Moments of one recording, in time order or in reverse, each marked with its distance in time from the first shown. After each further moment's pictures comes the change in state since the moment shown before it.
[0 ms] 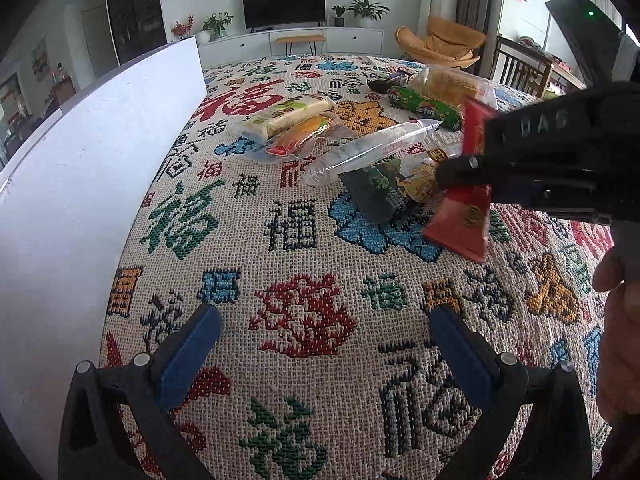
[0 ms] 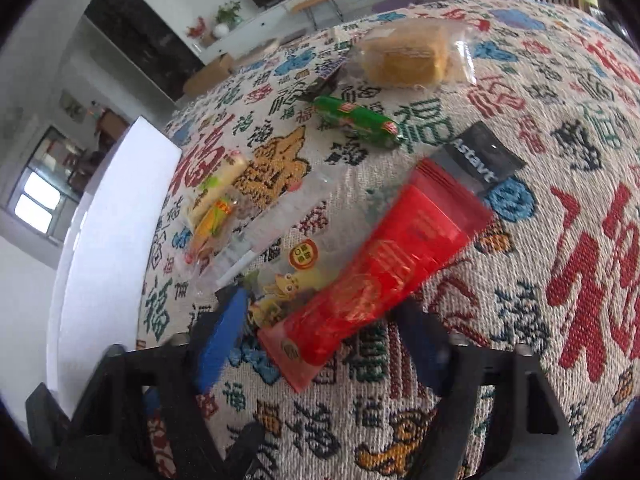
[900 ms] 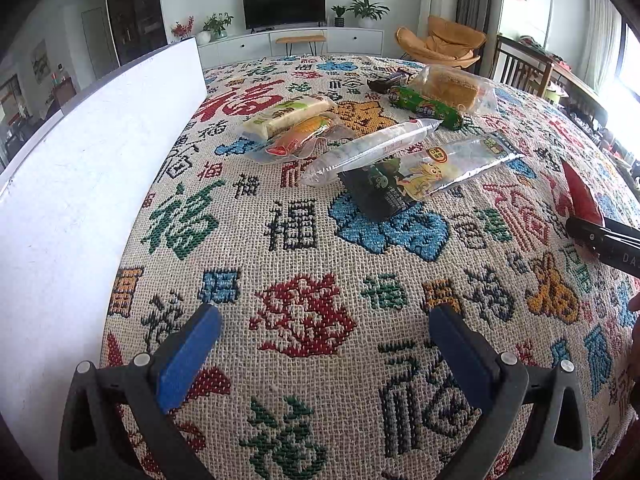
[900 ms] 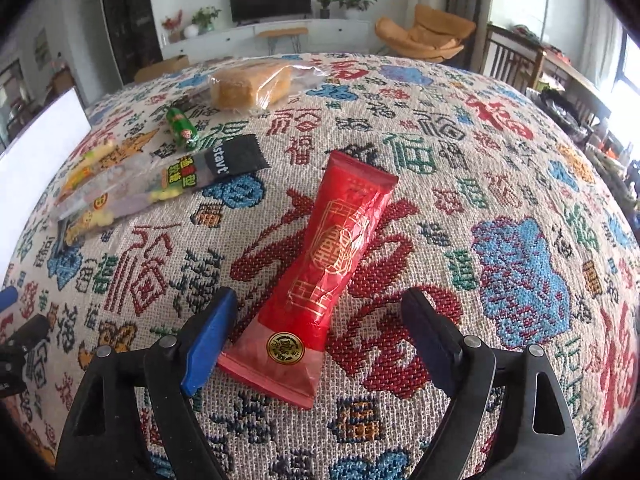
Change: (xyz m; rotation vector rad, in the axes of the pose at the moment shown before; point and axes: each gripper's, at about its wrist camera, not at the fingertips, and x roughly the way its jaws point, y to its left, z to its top) left arm 0.000 0.000 0.000 0.001 0.000 0.002; right arm -0.070 -0.115 -0.038 -0.199 -0.155 -0.371
